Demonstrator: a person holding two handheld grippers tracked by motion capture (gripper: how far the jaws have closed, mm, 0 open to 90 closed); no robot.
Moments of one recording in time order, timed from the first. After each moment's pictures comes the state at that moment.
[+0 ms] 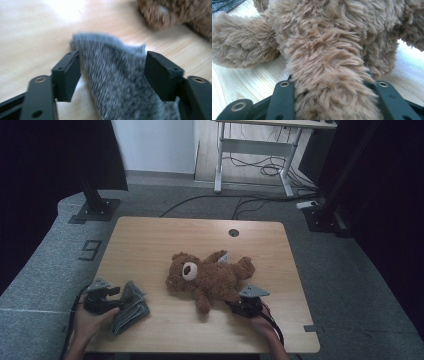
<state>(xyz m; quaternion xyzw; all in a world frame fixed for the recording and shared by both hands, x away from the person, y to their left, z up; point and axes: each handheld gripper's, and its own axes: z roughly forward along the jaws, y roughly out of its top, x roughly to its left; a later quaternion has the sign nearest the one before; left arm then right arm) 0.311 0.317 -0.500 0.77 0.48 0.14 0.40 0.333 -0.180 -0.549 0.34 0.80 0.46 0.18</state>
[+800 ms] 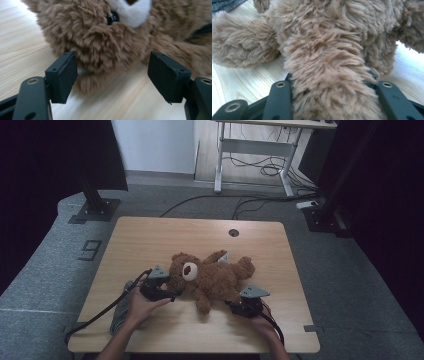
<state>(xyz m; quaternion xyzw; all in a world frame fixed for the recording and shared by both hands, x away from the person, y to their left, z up) 0.366 0.162 -0.501 0.83 0.38 0.11 0.40 0.332 -0.181 -0.548 0.34 0.80 0.47 0.18</state>
